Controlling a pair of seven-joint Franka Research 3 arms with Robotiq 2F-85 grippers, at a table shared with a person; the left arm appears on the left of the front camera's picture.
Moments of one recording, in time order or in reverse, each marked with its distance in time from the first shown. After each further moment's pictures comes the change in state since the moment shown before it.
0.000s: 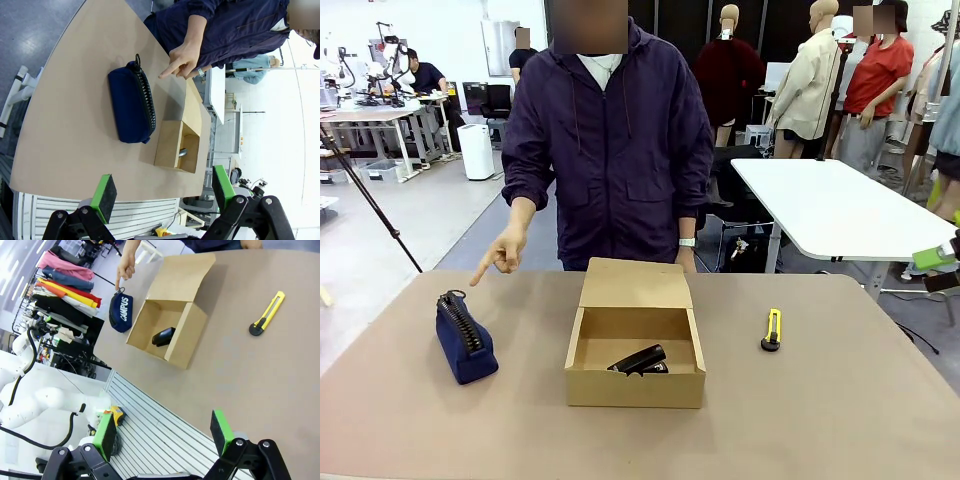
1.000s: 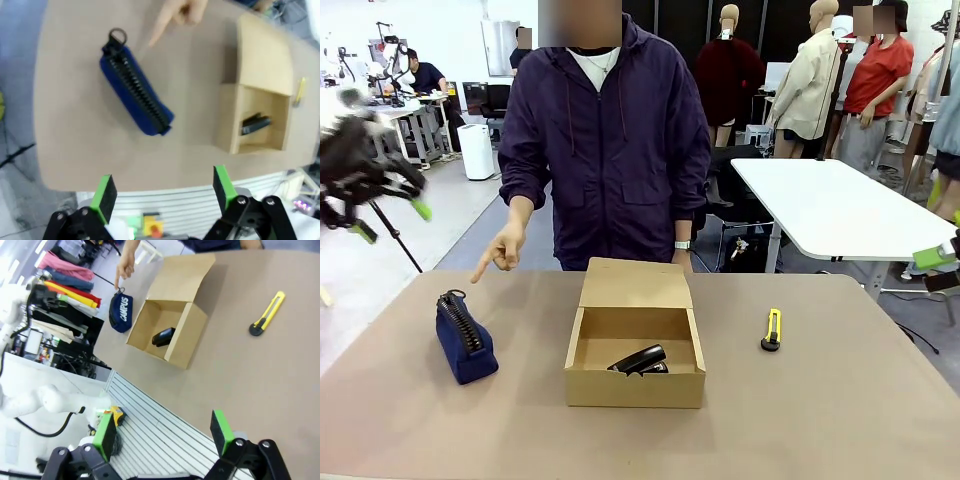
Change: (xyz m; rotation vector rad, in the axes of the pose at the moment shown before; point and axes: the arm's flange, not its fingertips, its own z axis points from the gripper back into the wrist) left arm -0.031 -0.238 -0.246 0.739 0.309 -0.436; right arm 0.000 0.000 0.001 0.000 -0.001 0.000
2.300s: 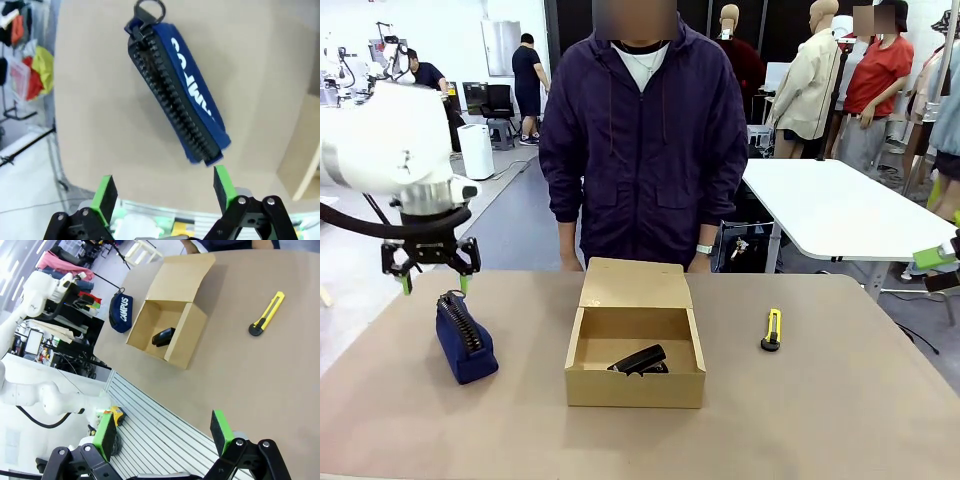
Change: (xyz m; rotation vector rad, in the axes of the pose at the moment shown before) left arm 0.021 -0.030 -0.140 0.358 0.126 0.041; right arm 0.000 0.000 0.000 0.000 0.000 -0.001
